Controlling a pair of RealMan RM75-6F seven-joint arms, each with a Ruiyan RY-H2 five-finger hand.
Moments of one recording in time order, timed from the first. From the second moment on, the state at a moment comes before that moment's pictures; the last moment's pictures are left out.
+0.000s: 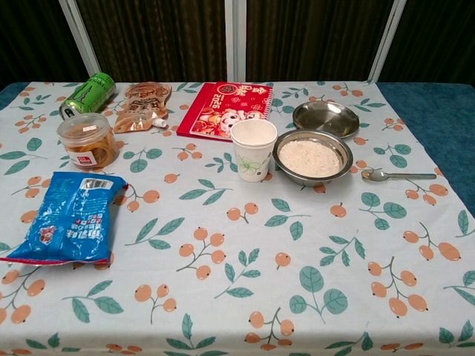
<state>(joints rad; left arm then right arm) 0.01 -1.18 -0.01 -1.67 1.52 1.59 0.29 0.28 -1.21 0.09 -1.51 -1.49 1.24 -0.06</state>
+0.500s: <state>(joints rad) 0.01 -1.18 -0.01 -1.65 1.50 1.56 0.25 0.51 -1.56 0.14 -1.12 -1.29 0.94 -0.30</state>
